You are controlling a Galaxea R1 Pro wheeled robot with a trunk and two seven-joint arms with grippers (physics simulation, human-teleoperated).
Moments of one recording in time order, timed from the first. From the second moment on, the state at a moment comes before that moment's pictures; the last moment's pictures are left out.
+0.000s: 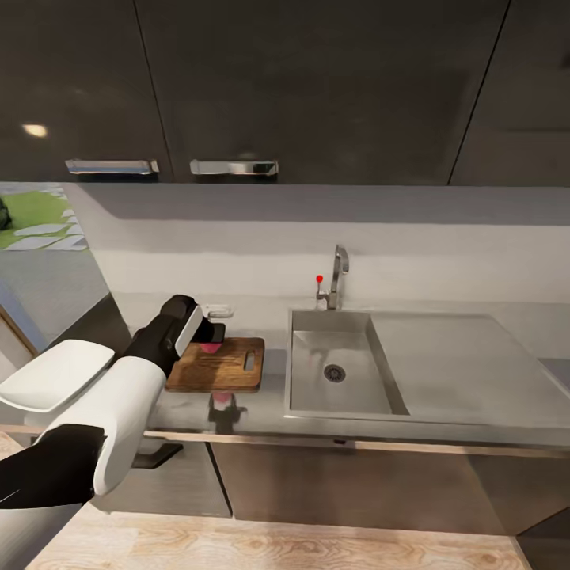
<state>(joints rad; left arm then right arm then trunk) -1.16 -0.03 -0.08 -0.64 0.13 1.01 0.08 -0.26 -0.01 -0.14 -0.03 0.01 -0.25 0.01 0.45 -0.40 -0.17</state>
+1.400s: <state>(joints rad) -1.16 -0.03 -0.08 -0.59 0.13 1.00 0.08 -0.26 -0.01 -0.14 -0.03 0.01 -0.25 0.01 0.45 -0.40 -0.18</state>
